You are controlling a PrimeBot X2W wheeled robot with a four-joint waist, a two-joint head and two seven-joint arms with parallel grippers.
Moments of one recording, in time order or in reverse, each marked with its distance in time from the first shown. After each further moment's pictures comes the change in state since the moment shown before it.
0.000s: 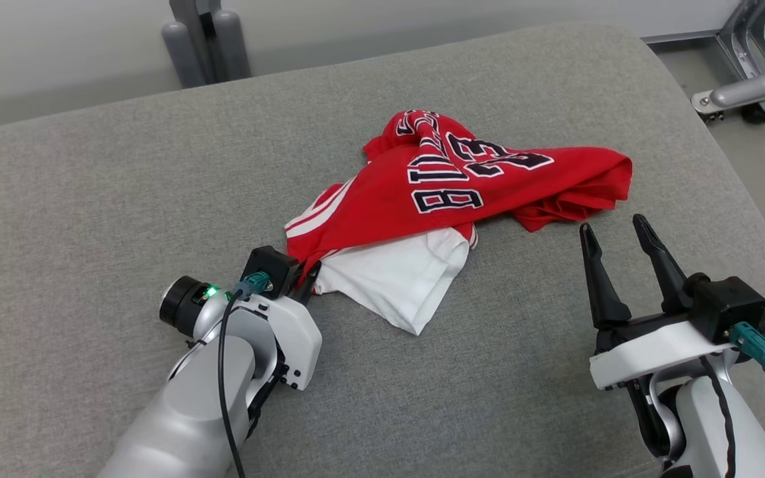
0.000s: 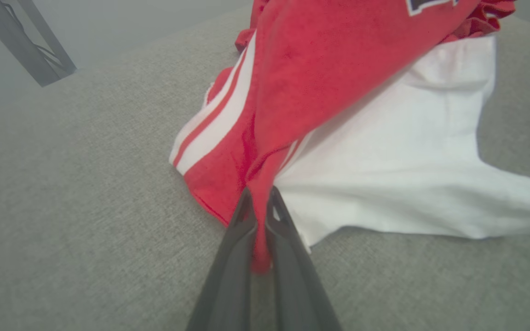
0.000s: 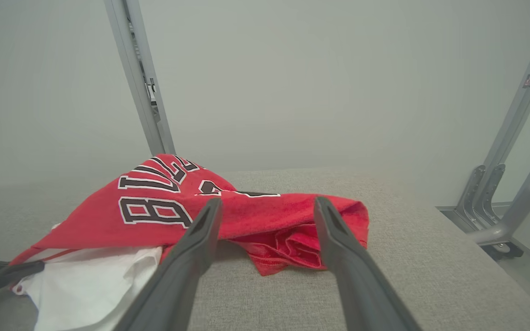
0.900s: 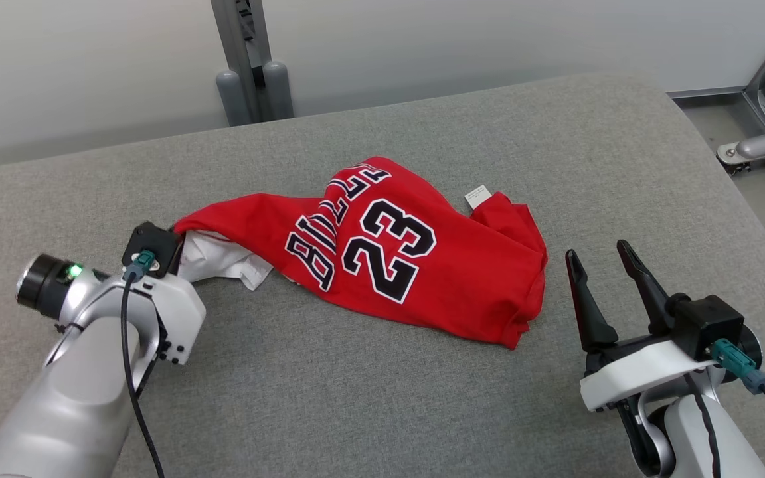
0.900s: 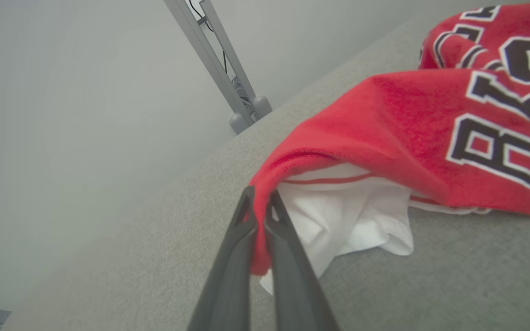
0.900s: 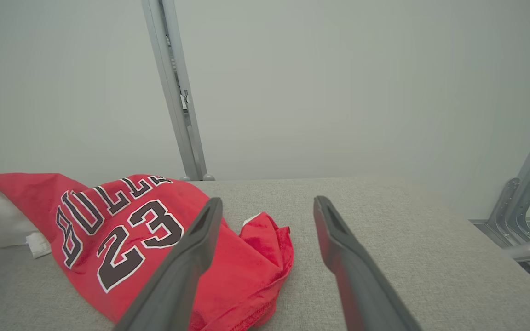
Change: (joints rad) left arm -0.053 0.224 -0.002 0.013 0.079 0.110 -0.023; right arm 0.033 0.003 0.028 0.034 -0.003 0.000 0.000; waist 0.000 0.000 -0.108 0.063
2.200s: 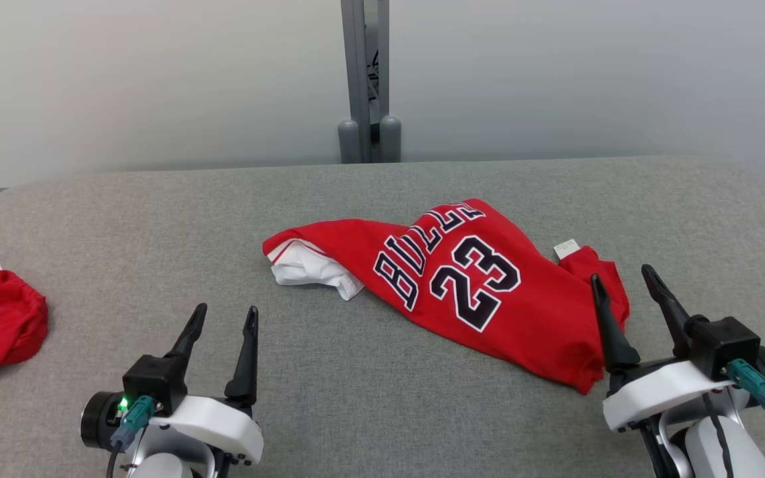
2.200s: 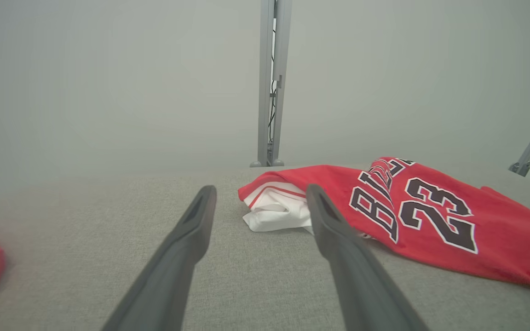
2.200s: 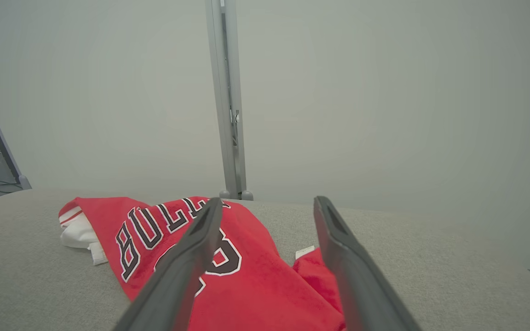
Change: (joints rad) left arm 0.615 -0.113 0.458 -0.723 0.021 0.026 -0.031; right arm 0.053 -0.020 -0.048 0.015 -0.039 0.000 0.000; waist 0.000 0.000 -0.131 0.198
